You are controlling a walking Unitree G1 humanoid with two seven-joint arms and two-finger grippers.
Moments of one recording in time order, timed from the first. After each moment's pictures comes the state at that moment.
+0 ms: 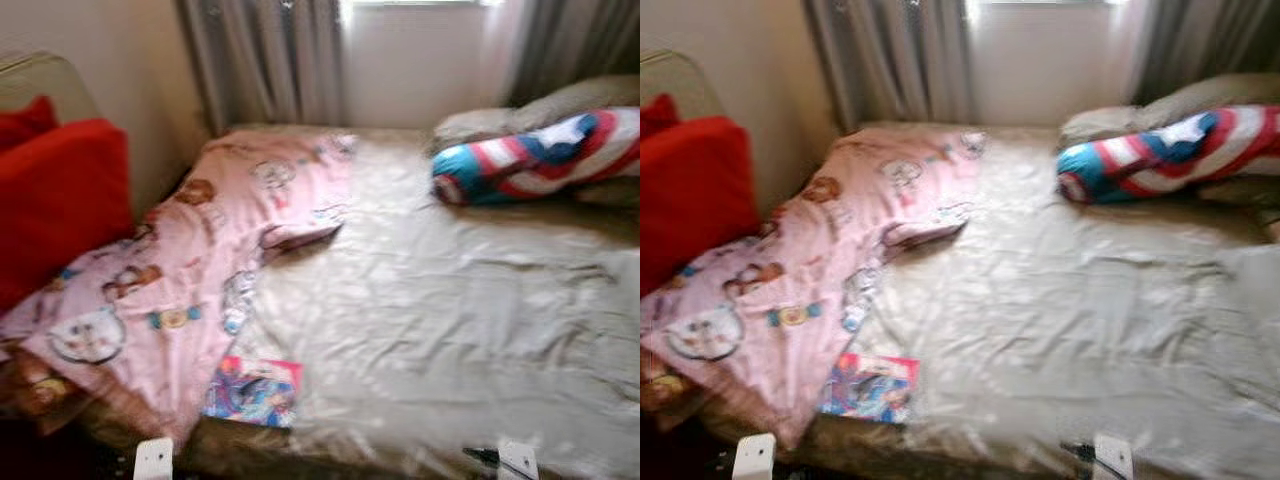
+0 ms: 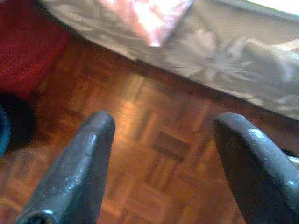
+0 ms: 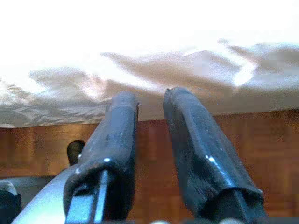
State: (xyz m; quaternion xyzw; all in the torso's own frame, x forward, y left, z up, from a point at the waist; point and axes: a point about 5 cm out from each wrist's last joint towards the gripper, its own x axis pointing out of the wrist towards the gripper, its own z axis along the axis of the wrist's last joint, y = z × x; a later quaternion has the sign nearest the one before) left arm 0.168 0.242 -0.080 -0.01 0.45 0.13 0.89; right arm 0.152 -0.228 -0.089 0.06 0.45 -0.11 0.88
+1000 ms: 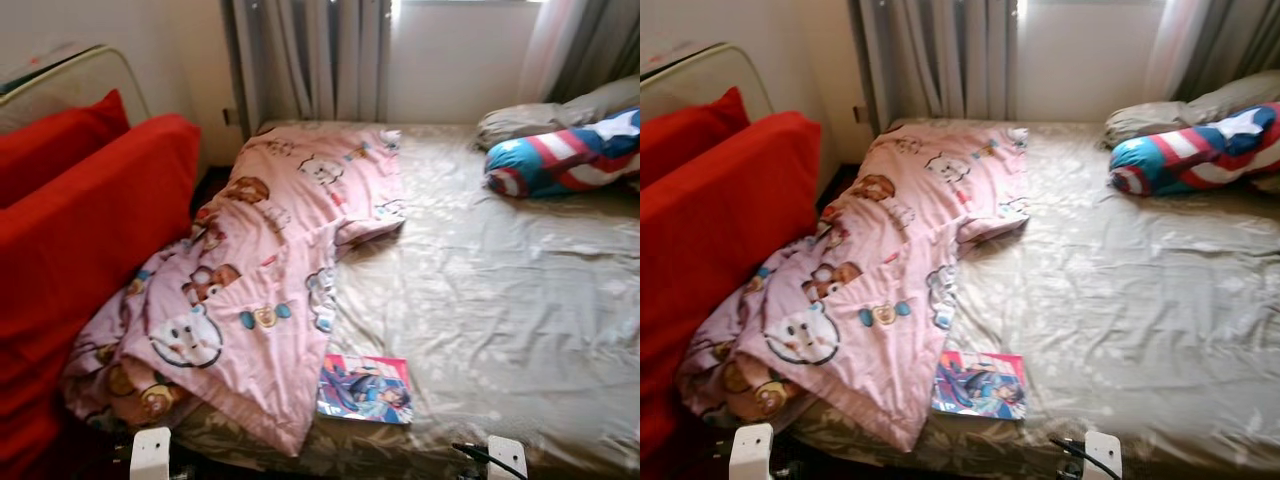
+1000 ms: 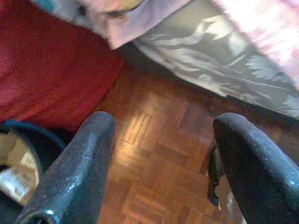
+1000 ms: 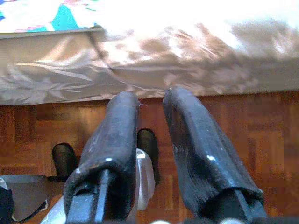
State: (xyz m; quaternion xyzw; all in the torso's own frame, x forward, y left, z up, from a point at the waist) left arm 0.187 0.248 -0.068 0.00 0.42 0.13 0.90; right arm 0.165 -0.216 -0.086 0.06 0.44 -0.10 0.89
